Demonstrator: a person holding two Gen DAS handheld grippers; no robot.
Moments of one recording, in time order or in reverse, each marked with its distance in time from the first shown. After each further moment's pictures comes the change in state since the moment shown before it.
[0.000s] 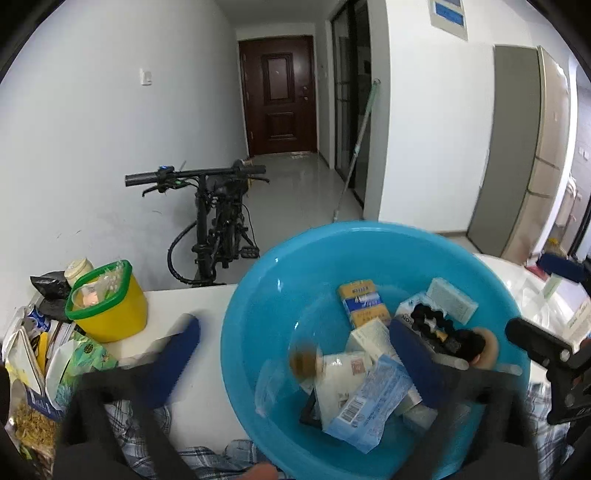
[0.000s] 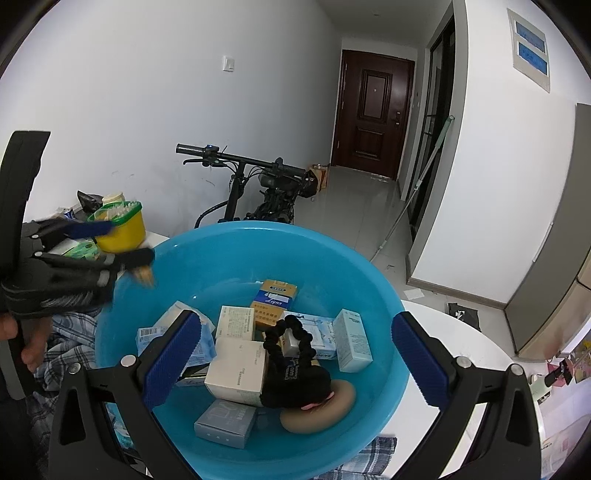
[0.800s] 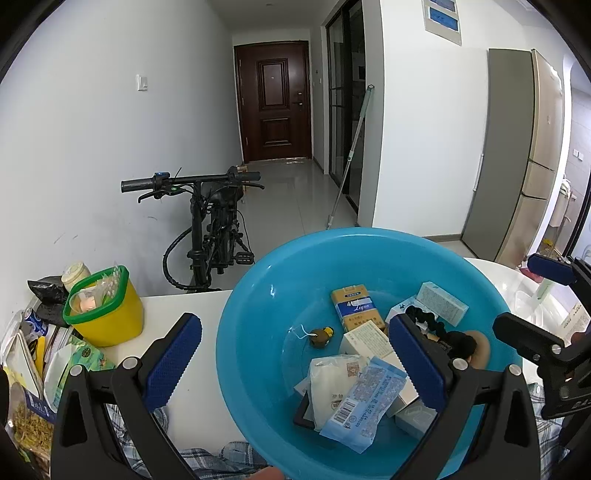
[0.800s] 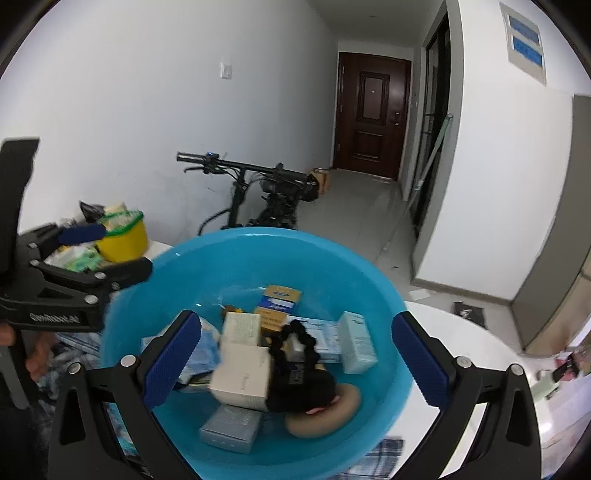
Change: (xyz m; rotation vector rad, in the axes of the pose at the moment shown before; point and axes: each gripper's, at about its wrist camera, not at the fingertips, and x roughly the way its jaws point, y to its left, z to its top) left arm -0.006 -0.003 0.001 0.012 -0.001 -0.016; right arm -0.001 -0.005 0.001 0.054 -0.022 0.045
